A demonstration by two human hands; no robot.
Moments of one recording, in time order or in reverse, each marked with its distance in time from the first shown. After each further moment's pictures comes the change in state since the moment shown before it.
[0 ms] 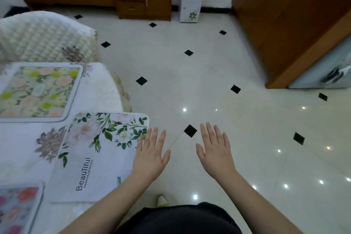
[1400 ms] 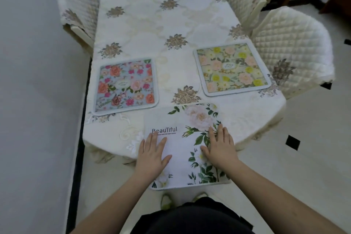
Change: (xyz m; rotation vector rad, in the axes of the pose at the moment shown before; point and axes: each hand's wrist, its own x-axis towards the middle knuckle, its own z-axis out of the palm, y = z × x) left_hand -0.048 -0.046 0.032 -0.286 0.076 -1.455; right_hand 0.239 -0.254 0.078 -0.411 -0.459 -1.369
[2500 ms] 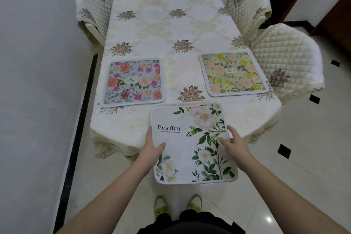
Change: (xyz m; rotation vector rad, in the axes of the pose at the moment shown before) left_hand -0.028 -0.018 -0.014 -1.178 0.016 -0.333; right_hand -0.049 0.010 -0.032 1.214 0.036 0.254
